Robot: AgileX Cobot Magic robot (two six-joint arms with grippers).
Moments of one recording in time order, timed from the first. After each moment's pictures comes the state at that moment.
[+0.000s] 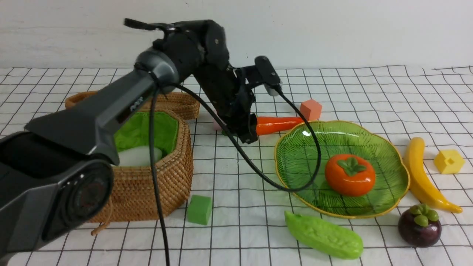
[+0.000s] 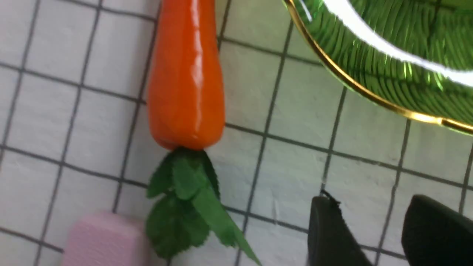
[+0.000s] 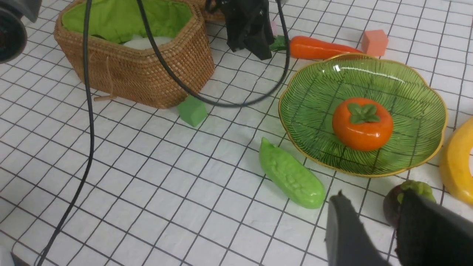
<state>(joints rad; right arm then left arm) 0.29 0.48 -1.06 0.28 1.16 -0.14 -0.39 2.39 -2.33 -0.38 1.14 0.99</state>
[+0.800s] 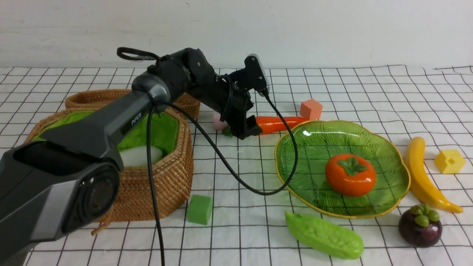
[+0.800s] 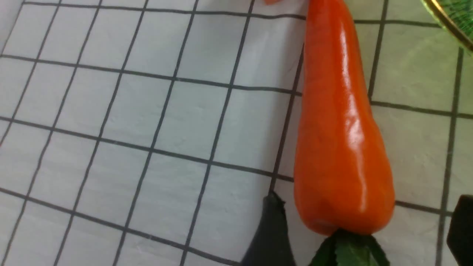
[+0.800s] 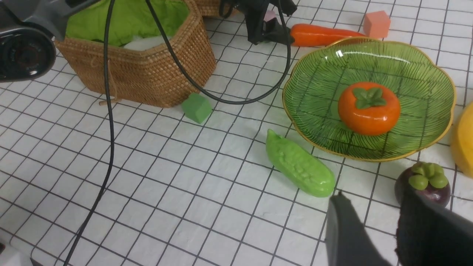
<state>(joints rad) 0.29 0.48 -1.06 0.28 1.19 -0.08 -0.36 2.53 -2.34 -0.50 0.79 1.25</state>
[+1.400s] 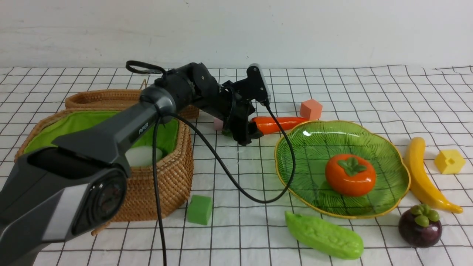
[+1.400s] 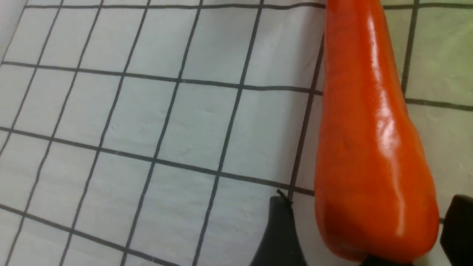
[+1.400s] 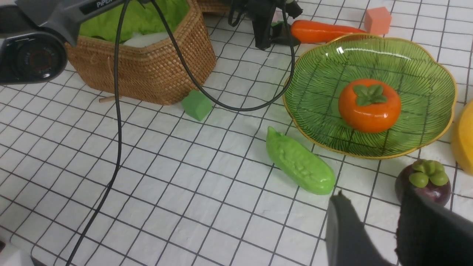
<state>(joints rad) 0.29 0.48 -1.06 0.28 1.19 -0.08 -0.37 2.58 -2.34 -0.53 0.70 1.32</state>
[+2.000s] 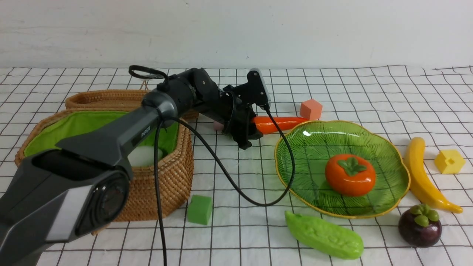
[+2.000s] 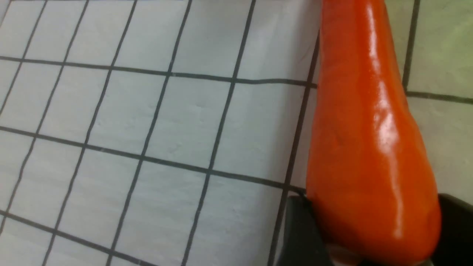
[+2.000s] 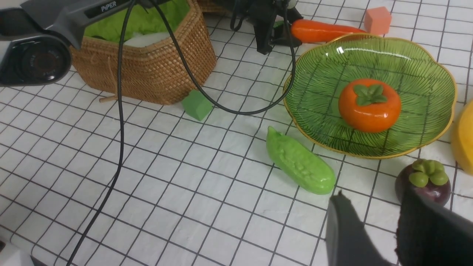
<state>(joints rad) 0.29 0.48 -1.06 0.28 1.19 -0.08 -0.37 2.60 -2.34 -0.54 0.69 1.33</state>
